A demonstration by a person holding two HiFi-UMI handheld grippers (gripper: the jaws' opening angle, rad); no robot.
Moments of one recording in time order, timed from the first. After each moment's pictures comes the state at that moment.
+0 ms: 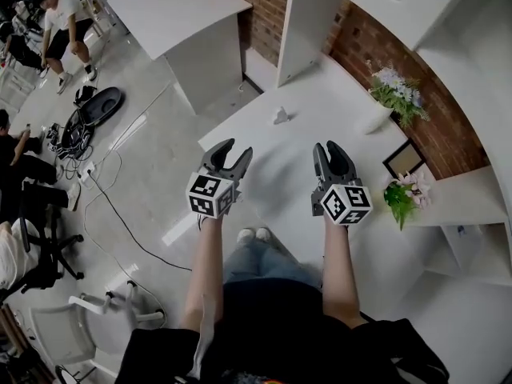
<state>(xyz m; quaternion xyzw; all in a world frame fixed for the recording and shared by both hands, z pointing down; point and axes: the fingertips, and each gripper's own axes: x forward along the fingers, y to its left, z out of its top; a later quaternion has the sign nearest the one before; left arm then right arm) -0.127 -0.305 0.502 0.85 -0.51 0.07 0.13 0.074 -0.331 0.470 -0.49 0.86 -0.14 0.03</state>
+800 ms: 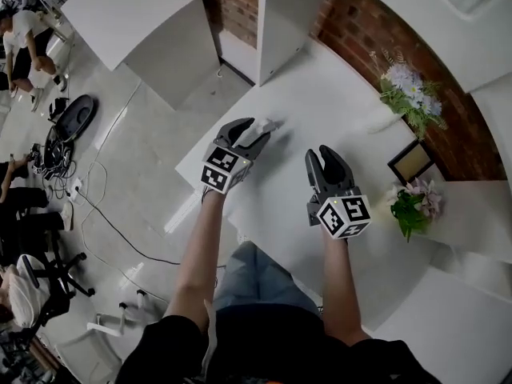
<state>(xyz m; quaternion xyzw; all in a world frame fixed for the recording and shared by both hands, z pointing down) -0.047 -0.462 0.585 0.92 -0.35 0.16 0.12 0.073 -0.401 0.524 -0.51 0.84 -0.18 -0.01</state>
